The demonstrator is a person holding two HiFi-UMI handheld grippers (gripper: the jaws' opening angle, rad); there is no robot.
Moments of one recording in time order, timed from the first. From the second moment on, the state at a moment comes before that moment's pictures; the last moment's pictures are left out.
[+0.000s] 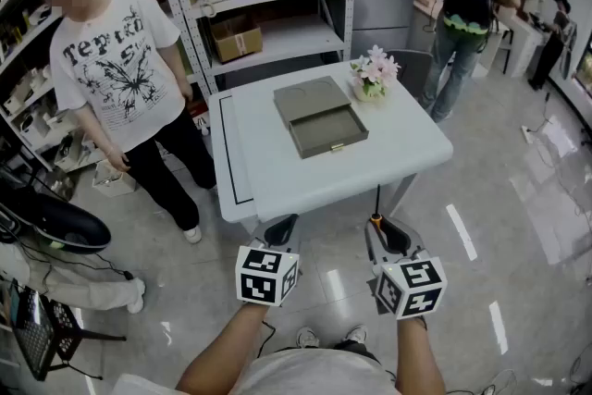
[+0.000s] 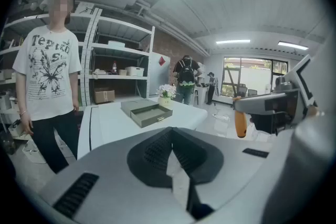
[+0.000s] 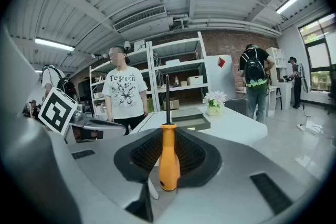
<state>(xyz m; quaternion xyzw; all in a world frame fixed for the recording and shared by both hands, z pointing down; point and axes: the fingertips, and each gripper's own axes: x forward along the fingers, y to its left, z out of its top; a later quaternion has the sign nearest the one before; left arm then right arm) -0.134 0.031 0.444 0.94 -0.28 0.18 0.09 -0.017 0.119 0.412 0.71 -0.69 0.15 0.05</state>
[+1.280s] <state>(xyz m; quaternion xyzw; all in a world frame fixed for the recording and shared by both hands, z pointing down) -0.042 -0.087 0.447 0.92 -0.33 0.18 0.11 0.080 -0.010 0.425 0.67 -0.73 0.17 0.05</state>
